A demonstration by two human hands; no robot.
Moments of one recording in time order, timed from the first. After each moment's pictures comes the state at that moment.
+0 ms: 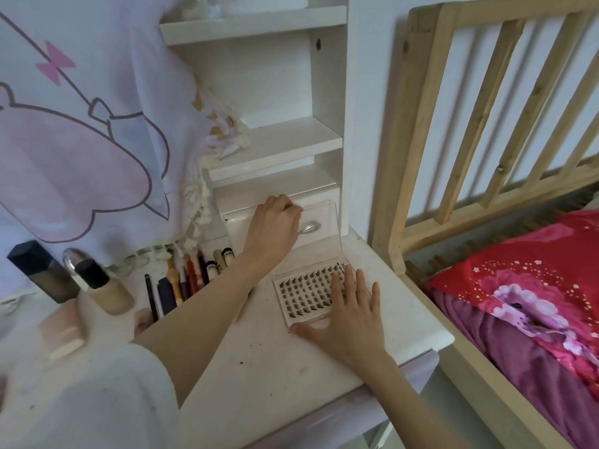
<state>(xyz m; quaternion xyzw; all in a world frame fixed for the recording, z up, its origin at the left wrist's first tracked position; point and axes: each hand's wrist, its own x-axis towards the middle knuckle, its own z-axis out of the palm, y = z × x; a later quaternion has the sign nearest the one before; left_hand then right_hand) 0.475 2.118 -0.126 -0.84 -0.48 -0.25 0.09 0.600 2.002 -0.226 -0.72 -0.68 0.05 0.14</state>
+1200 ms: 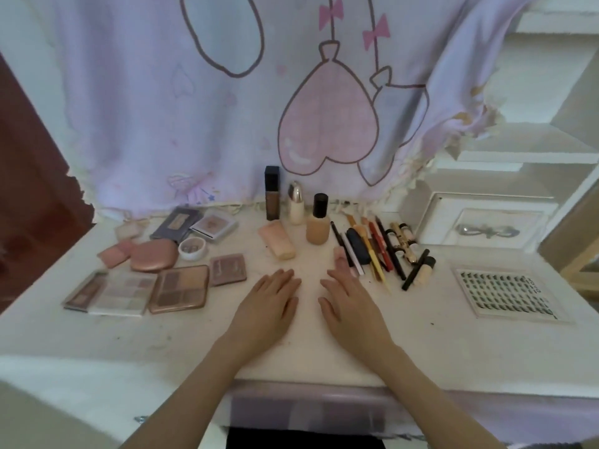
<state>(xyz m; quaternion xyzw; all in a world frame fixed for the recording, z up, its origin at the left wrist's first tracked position) 0.173 1.916 -0.224 -0.74 -0.65 -0.17 -0.01 0.351 1.953 -0.216 -0.41 -0.87 0.05 0.27</state>
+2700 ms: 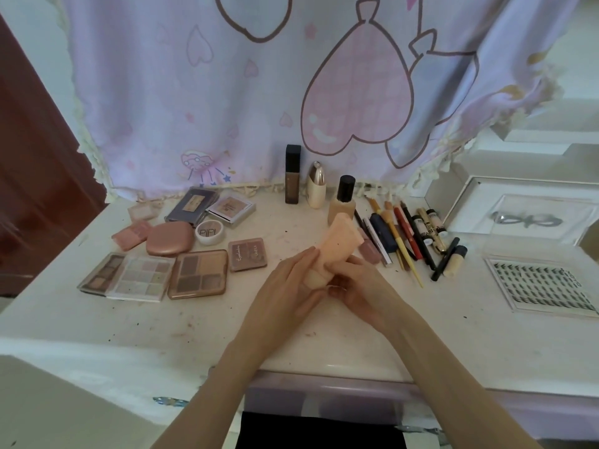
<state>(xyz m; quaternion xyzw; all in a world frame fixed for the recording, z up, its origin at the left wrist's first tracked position) 0.166 1.896 -0.211 -0.71 -0.59 -0.37 -0.06 0.305 1.967 -0.185 -0.39 -0.41 0.76 0.32</state>
